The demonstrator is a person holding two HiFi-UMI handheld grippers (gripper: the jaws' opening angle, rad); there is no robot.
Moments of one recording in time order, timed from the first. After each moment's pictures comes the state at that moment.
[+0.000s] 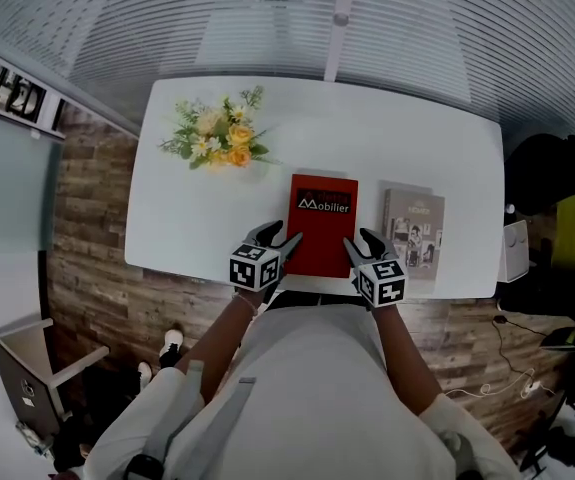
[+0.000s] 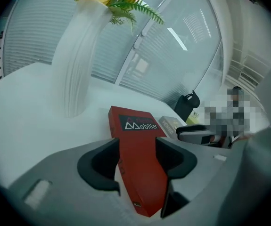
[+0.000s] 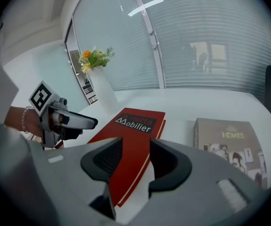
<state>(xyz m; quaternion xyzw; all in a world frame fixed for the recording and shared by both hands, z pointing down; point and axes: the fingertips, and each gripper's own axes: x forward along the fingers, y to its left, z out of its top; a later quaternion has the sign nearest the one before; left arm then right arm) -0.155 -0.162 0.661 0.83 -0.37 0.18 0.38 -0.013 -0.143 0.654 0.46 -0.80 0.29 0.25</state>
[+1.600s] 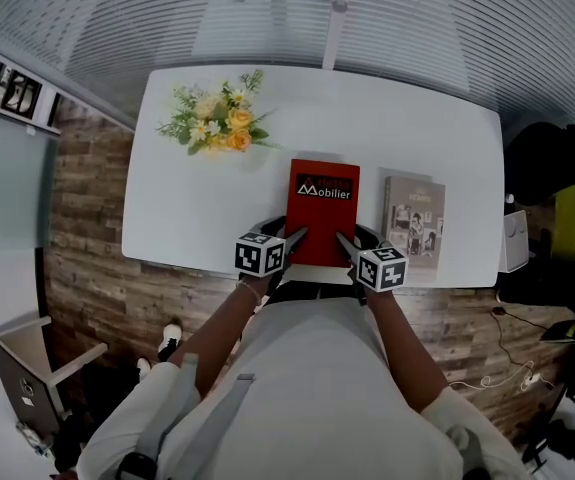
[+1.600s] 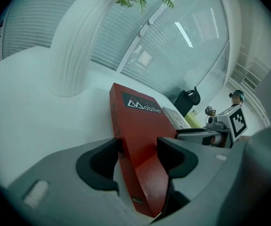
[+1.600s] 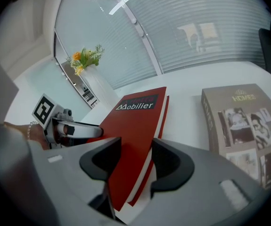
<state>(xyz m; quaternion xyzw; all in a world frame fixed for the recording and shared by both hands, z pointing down) -0.146 -0.144 0.692 0.81 -0.35 0.20 0.43 -0.029 -0.124 0.683 0.44 -0.78 0.40 0.21</state>
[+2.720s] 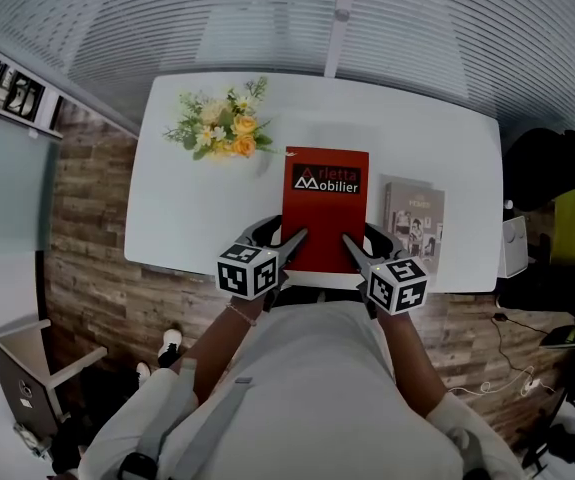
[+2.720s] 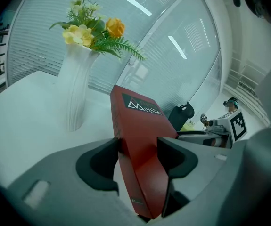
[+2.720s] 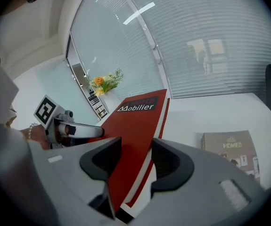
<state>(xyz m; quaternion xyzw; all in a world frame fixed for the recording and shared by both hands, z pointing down) -0.157 -0.157 0.577 0.83 -0.37 0.14 0.39 -0.039 -0.138 0.565 0.44 -0.81 0.33 0.19</state>
